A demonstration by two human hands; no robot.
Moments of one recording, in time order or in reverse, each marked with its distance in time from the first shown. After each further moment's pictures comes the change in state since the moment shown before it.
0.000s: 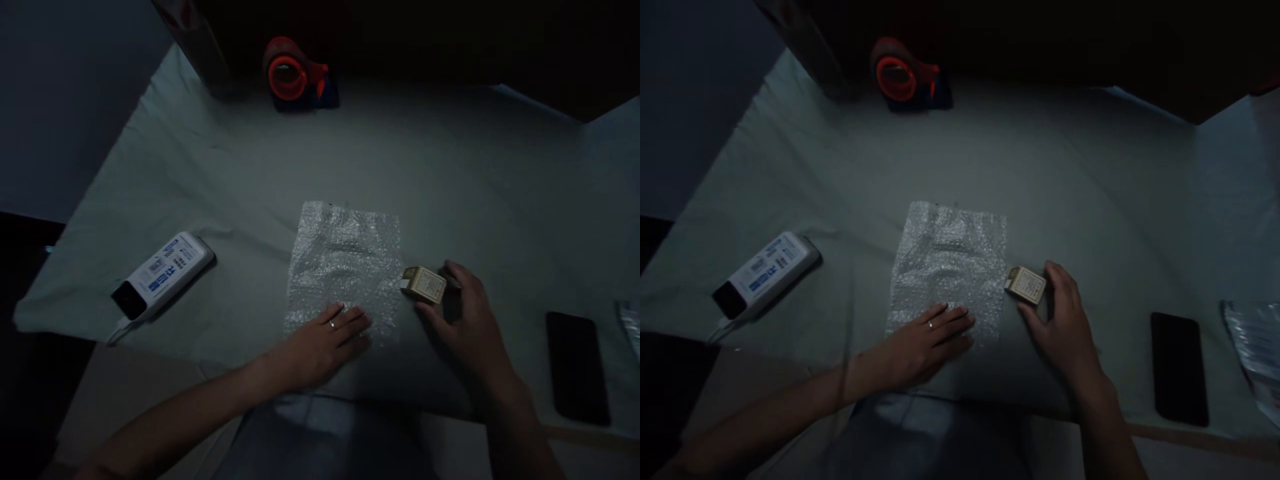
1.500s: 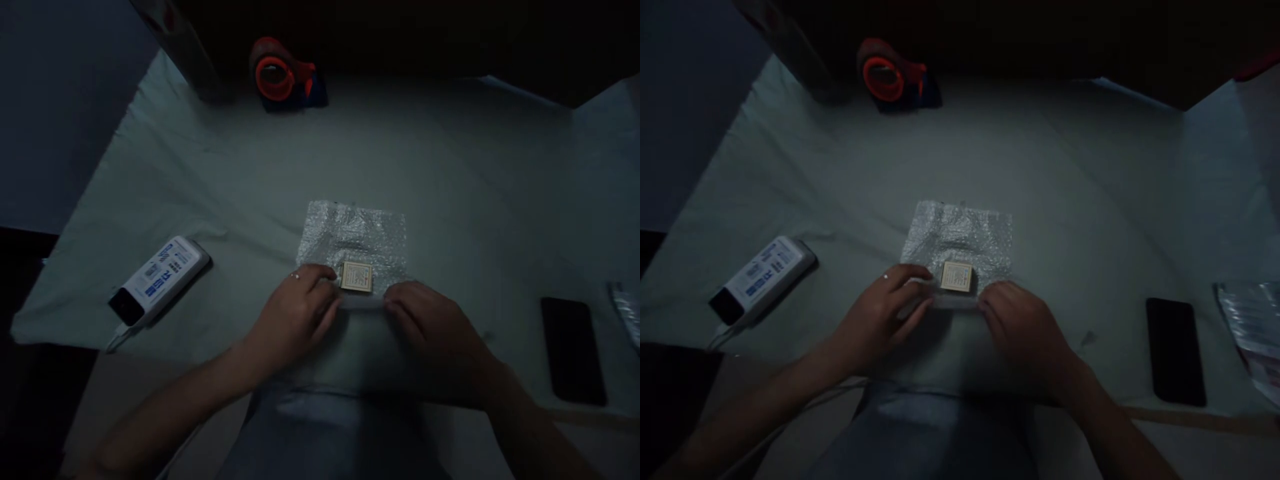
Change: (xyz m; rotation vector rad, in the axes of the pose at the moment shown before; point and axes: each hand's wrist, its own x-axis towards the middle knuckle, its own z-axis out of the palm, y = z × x) left_hand 0.013 -0.004 -0.068 -0.036 0.359 -0.385; right_hand 0.019 -0.076 -0.015 0.069 -0.367 -0.247
